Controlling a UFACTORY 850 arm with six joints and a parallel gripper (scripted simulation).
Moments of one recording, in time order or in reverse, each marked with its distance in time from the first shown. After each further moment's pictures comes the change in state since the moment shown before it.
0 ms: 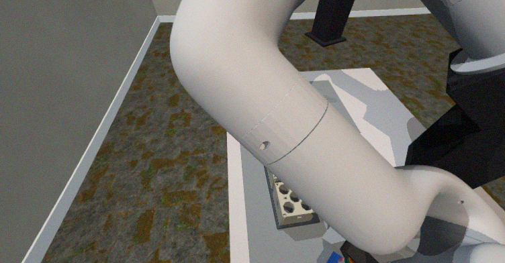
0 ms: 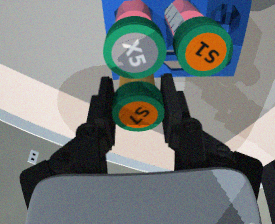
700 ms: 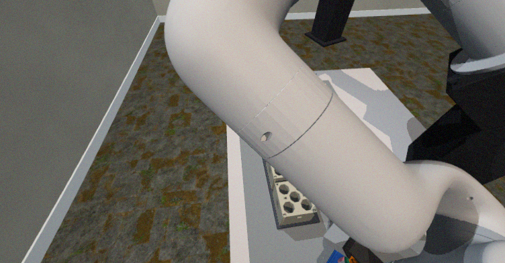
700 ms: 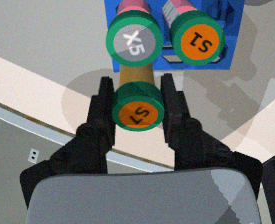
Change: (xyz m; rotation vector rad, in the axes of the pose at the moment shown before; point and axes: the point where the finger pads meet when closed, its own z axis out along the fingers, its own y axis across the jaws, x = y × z) arm 0.000 0.000 -0.012 0.000 0.000 0.000
